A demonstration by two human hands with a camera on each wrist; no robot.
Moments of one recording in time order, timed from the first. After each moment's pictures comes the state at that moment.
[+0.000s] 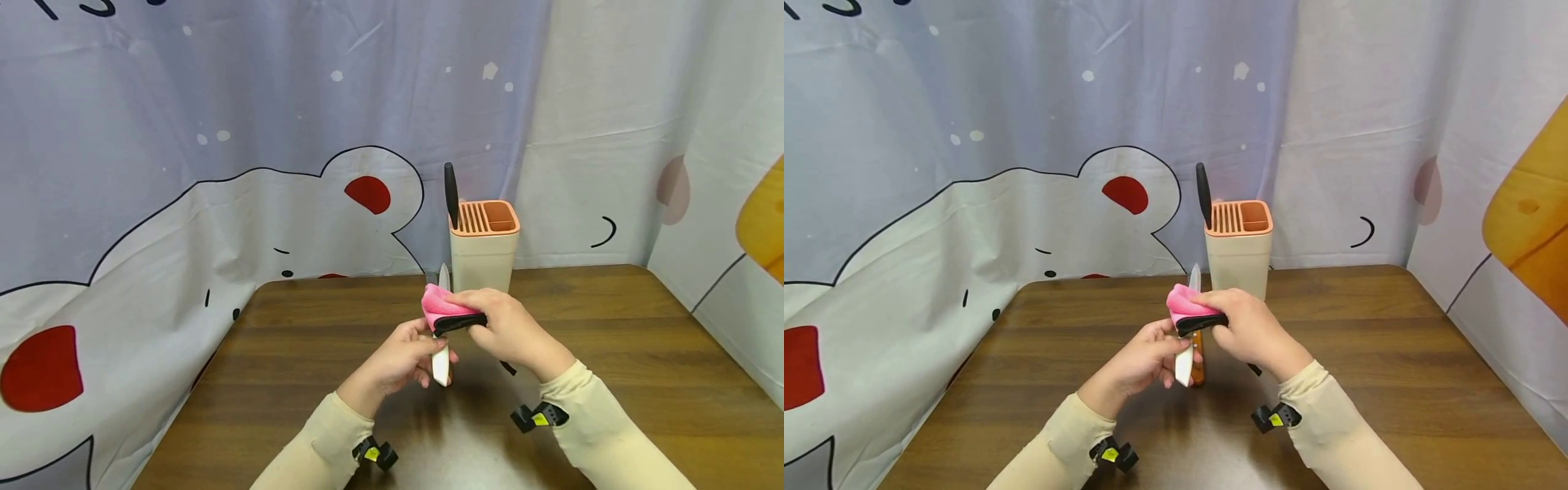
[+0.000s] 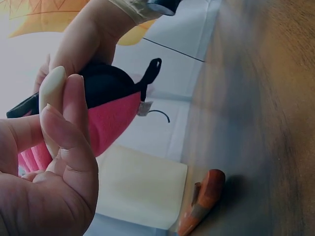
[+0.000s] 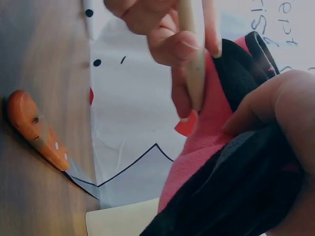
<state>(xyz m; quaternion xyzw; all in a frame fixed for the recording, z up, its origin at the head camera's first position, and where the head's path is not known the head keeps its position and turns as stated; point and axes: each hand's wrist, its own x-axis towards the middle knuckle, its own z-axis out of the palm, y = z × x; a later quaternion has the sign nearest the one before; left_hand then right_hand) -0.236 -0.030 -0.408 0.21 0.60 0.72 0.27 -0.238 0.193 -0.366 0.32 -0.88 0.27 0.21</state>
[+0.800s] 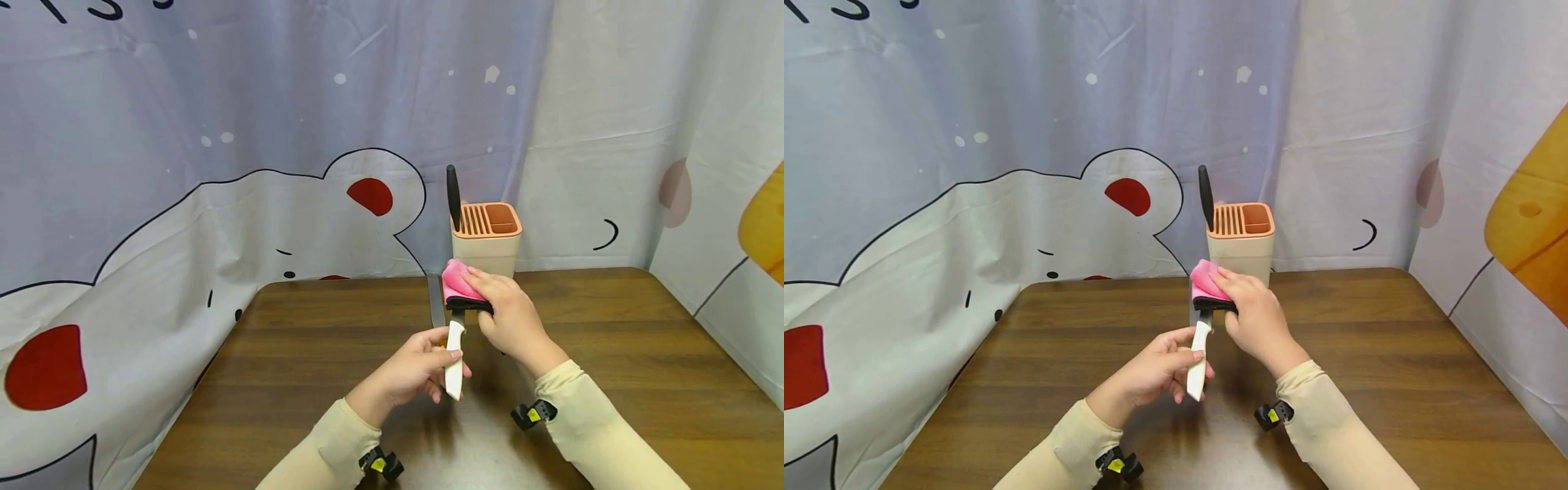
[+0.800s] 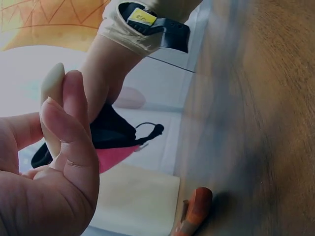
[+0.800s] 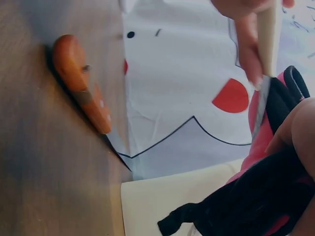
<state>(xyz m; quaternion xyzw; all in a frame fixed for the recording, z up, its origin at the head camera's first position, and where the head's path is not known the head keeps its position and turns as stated) -0.225 -0.019 -0.409 0.21 0.61 0.70 0.30 -0.267 0.202 -0.392 0.24 -0.89 0.26 0.30</state>
